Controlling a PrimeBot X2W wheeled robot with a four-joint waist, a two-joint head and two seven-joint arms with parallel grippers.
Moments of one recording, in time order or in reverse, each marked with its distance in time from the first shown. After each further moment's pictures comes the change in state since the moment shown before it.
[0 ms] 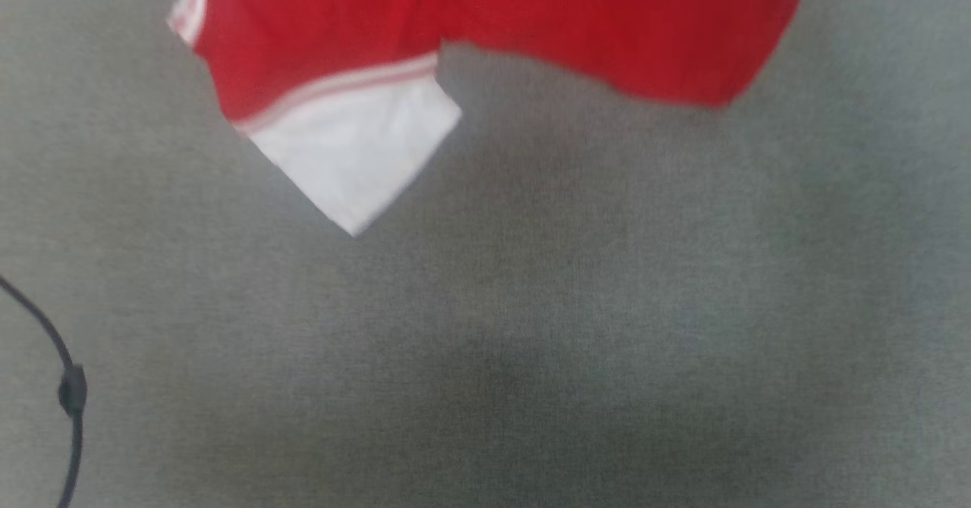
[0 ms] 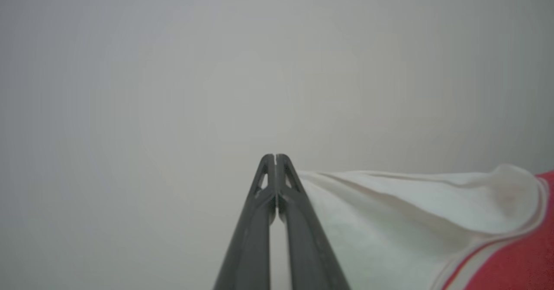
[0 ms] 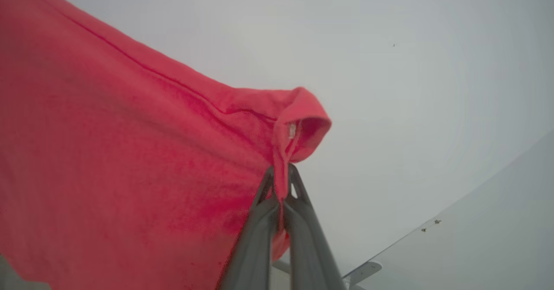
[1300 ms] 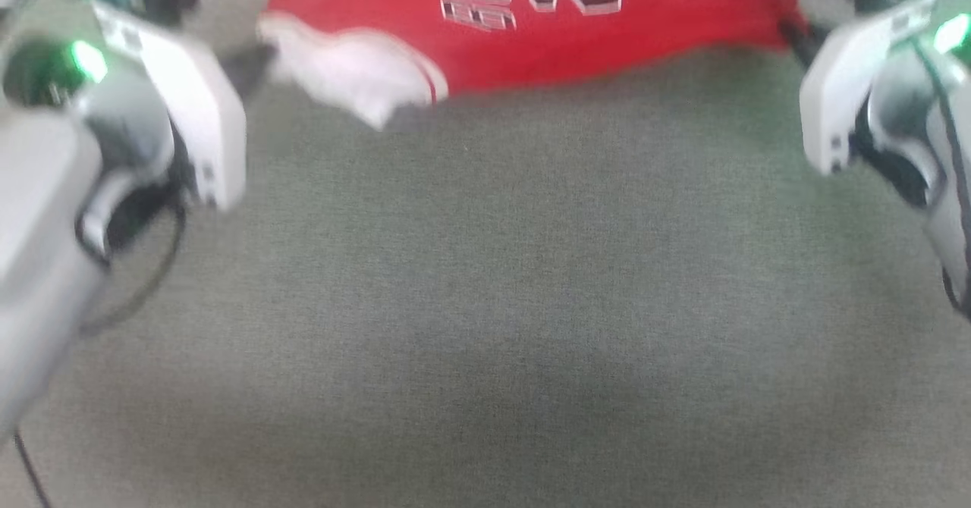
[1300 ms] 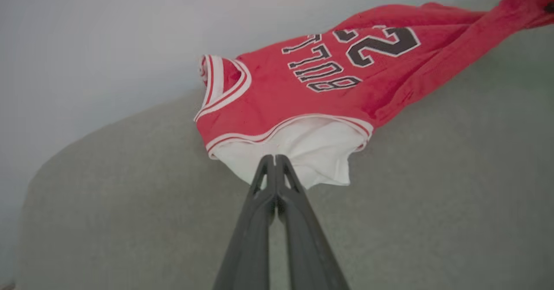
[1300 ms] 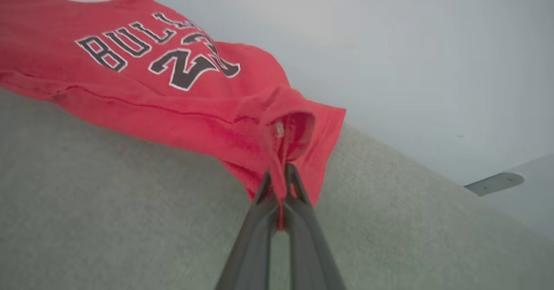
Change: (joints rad) left arm 0.613 0.039 -0.137 -0.230 -0.337 -0.036 0.170; right arm 0.323 -0.013 0.171 0.091 0.149 0.000 -0.114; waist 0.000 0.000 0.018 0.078
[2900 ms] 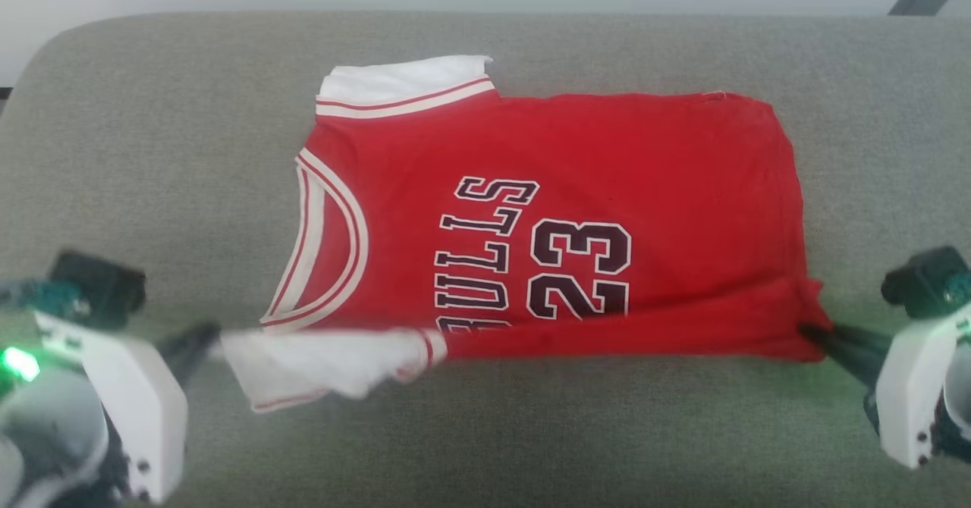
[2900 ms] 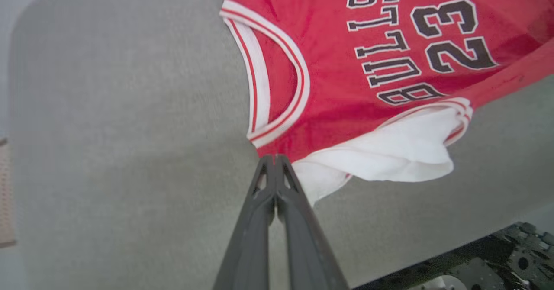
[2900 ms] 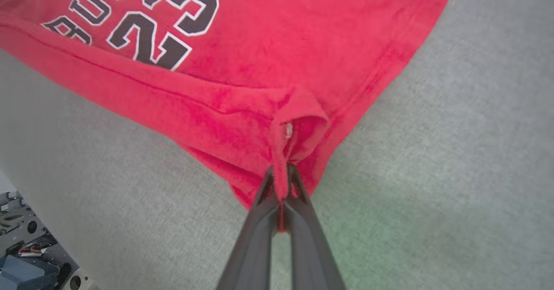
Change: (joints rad) left arm 0.724 0.522 0.103 -0.863 -0.200 0.492 0.062; right arm 0.795 -0.426 -0.106 -0.741 0.324 0.000 0.138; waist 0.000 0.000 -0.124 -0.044
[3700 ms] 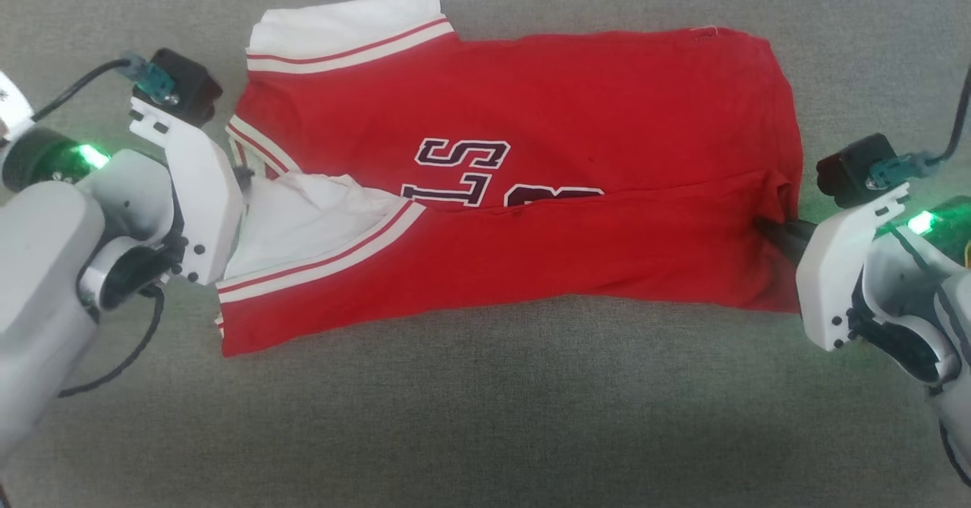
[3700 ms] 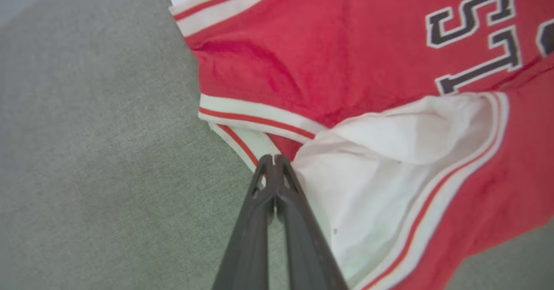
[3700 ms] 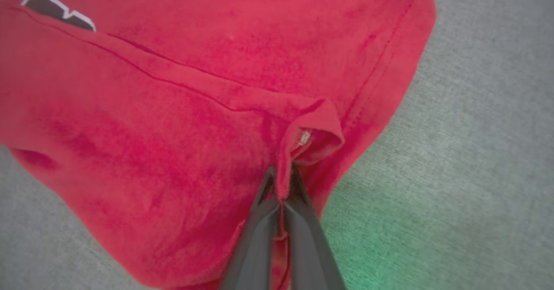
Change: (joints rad) left arm -0.595 -0.444 -0.163 0.815 0.204 -0.474 0.184; right arm -0.261 0.311 -0.092 0.215 -0.267 0.000 0.151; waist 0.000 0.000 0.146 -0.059
